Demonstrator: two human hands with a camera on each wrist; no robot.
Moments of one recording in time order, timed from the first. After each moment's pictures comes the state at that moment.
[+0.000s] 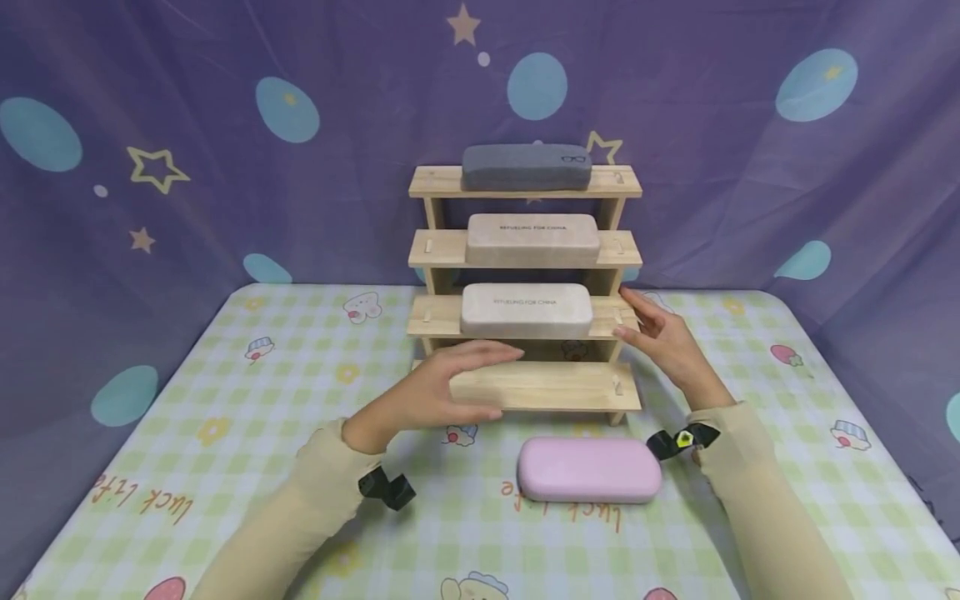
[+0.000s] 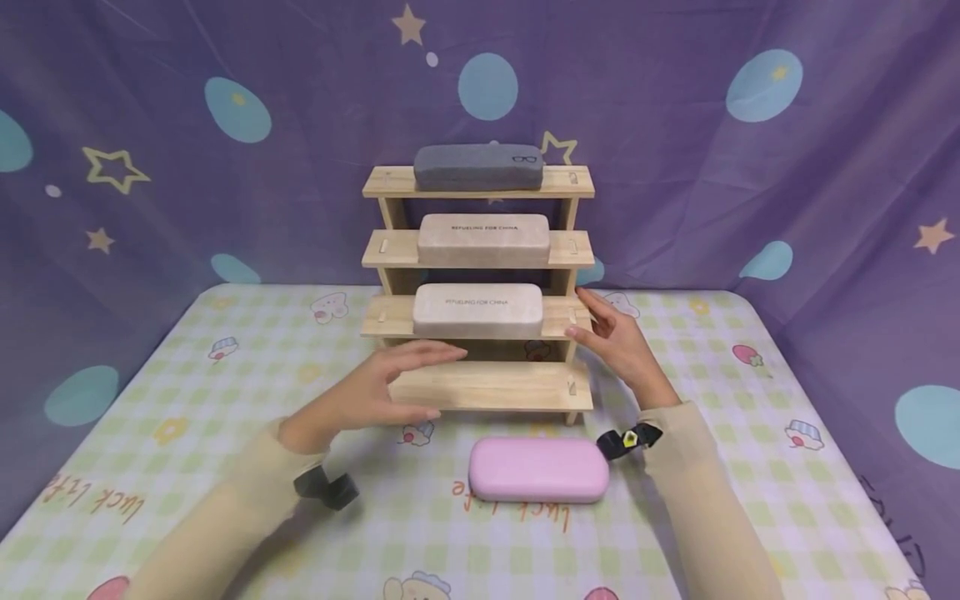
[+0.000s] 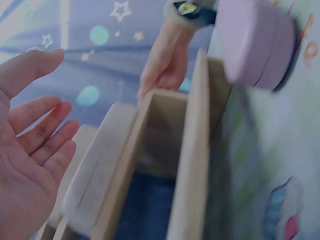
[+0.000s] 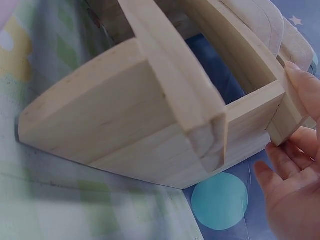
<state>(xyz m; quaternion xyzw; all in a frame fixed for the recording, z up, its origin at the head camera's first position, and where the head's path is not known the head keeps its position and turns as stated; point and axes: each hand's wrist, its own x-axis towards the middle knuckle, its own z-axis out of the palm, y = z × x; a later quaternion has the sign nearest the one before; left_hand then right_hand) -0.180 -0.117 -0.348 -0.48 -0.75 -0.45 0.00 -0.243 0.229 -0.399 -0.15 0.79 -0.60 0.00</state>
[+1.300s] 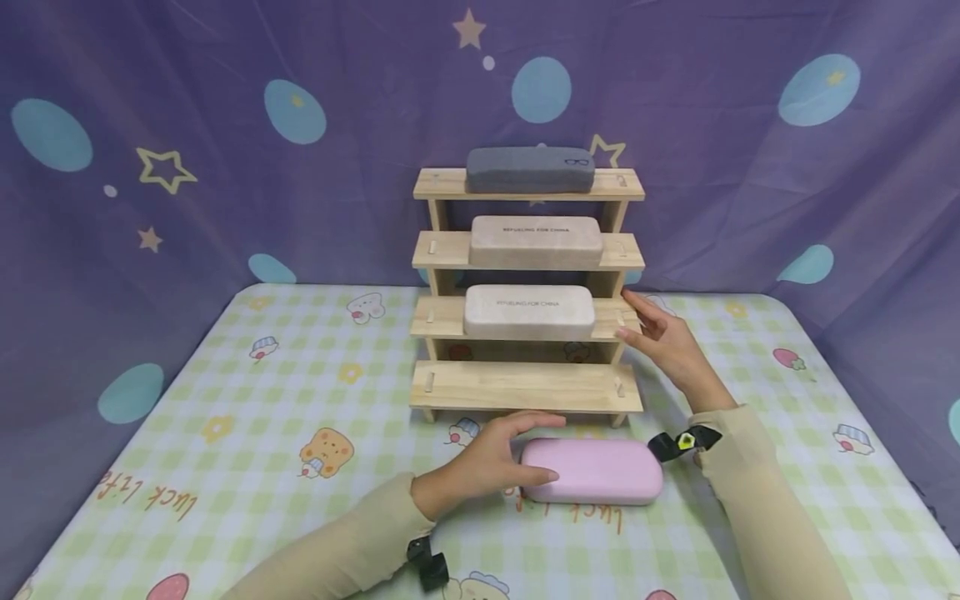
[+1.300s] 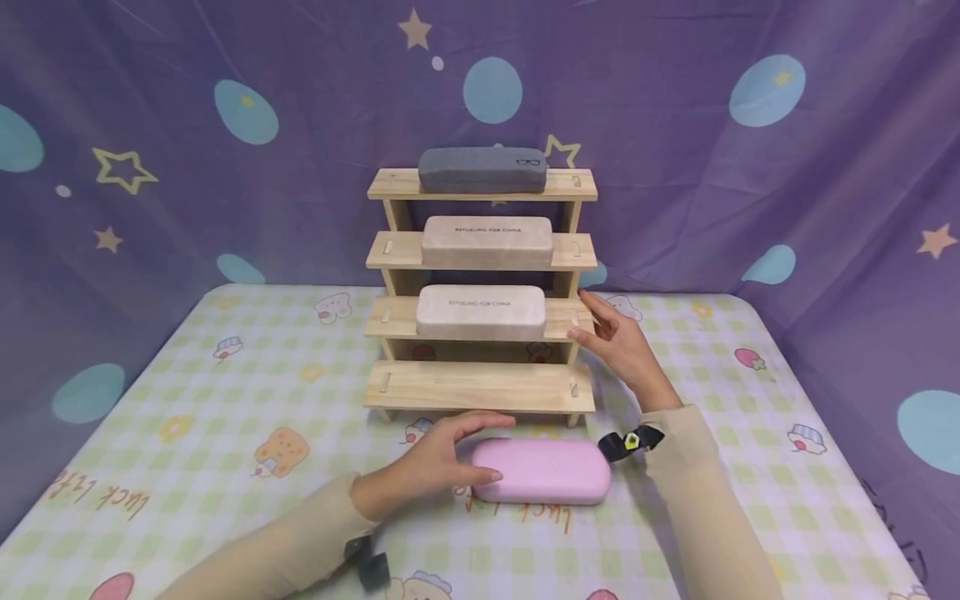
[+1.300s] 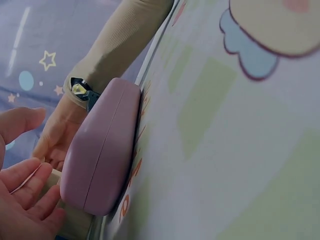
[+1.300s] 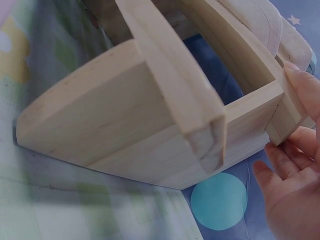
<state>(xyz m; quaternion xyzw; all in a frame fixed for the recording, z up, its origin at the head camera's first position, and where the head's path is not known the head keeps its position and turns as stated) -0.131 -0.059 -0.416 -0.30 -0.76 -0.56 -0.16 -0.243 0.229 -0.400 -0.15 0.78 -0.60 -0.01</state>
